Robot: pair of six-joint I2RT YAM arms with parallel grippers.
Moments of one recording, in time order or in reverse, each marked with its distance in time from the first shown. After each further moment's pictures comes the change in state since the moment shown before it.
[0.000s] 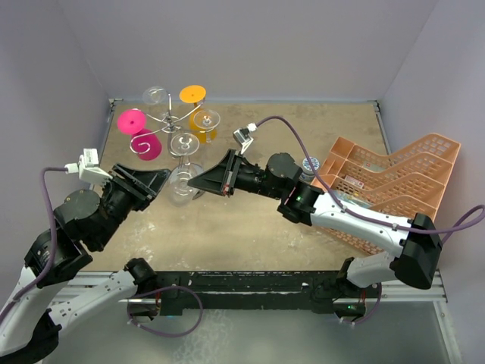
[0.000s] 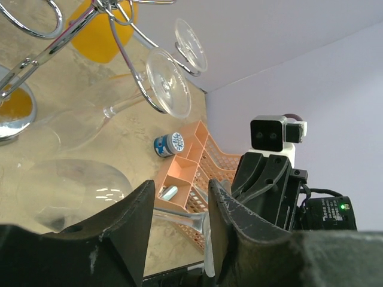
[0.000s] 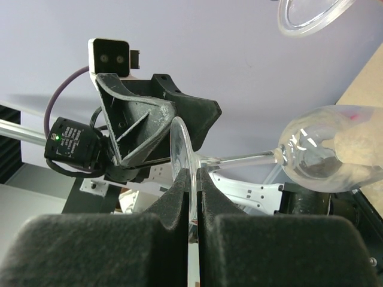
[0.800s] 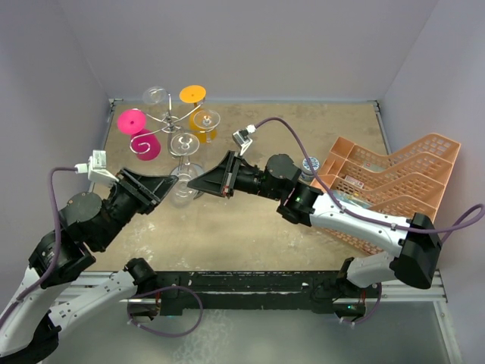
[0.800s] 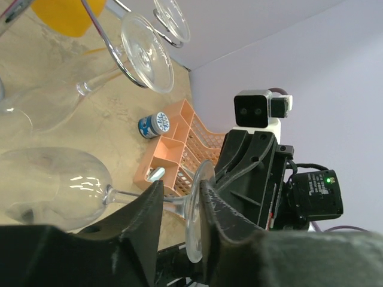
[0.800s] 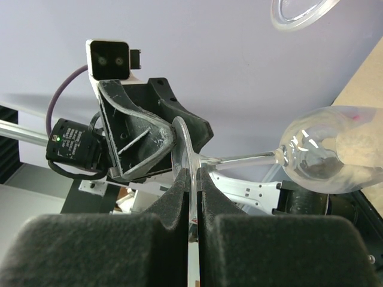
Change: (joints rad) left arm -0.001 -0.029 -0.052 0.056 0.086 -0.010; right arm 0.002 0.002 -0.011 0.006 0.001 0.001
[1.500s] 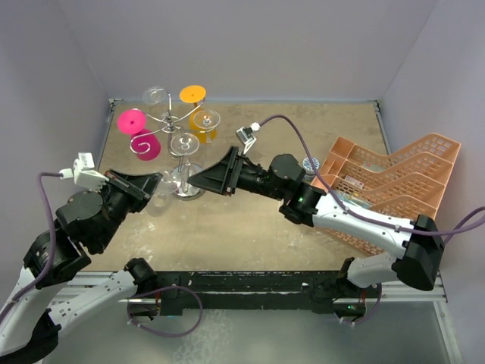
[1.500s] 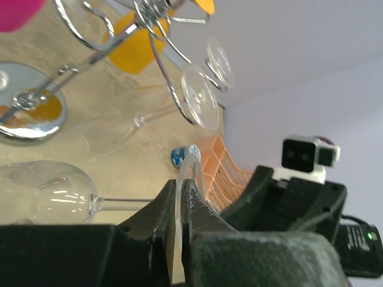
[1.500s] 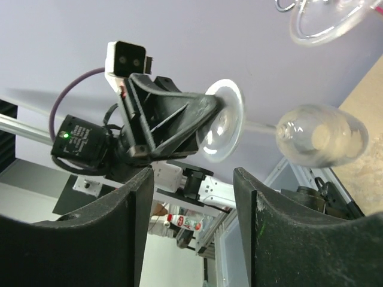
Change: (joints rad) left arm -0.004 0.023 0.041 -0.095 -0.154 -0.026; right arm -0.002 -0.007 0.000 0.018 0.011 -0.036
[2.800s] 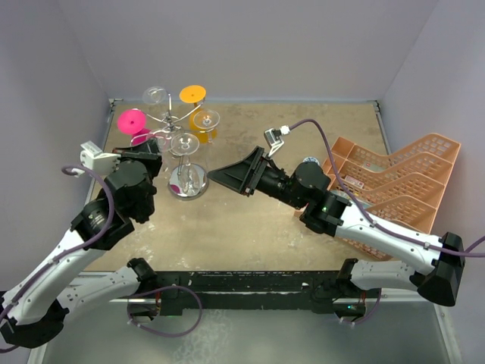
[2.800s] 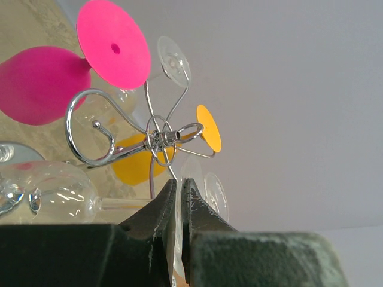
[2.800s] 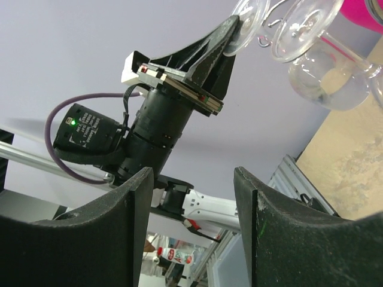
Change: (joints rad) left arm 0.002 0.227 -0.036 0.332 -0.564 -0.134; right arm 0.000 -0.205 -0.082 -0.098 0.173 -0.044
